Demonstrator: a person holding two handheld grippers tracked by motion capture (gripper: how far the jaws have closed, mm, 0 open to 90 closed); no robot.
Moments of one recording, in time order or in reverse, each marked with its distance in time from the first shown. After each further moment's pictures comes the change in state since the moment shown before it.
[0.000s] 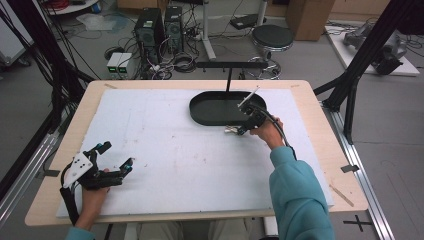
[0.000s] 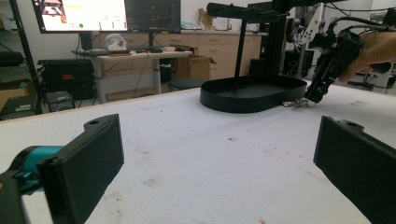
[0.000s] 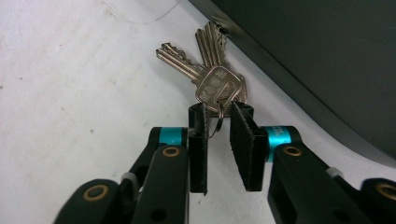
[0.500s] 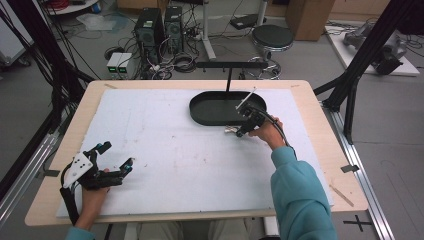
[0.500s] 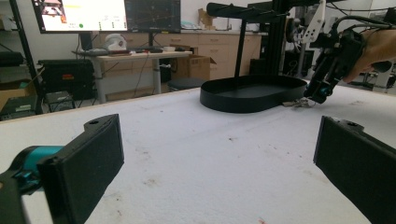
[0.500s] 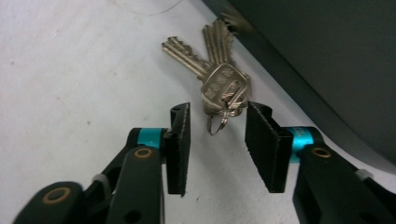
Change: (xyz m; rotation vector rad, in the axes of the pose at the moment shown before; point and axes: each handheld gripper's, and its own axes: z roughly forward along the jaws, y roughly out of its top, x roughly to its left) left arm 0.000 0.000 0.000 0.000 0.000 0.000; right arm 0.006 0.001 0.000 0.014 -0.042 -0.054
